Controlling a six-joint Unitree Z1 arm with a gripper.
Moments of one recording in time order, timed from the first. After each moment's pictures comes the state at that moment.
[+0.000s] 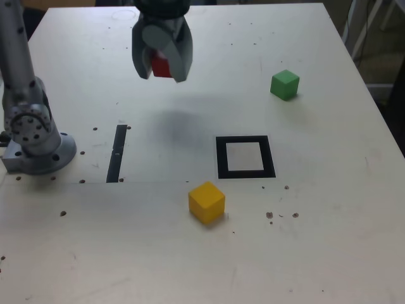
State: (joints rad) arm 0.32 1.69 -1.26 1.25 0.17 0.49
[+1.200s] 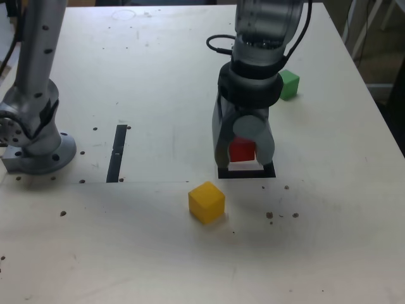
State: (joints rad) arm -0.14 2.05 -1.52 1.17 0.02 -0.18
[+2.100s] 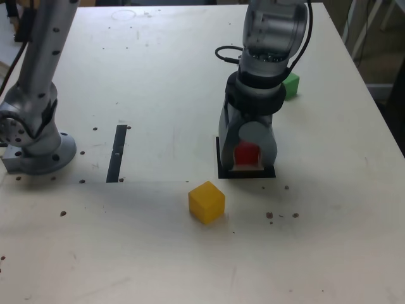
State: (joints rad) arm -0.07 2.11 -1.48 1.08 0.03 -0.09
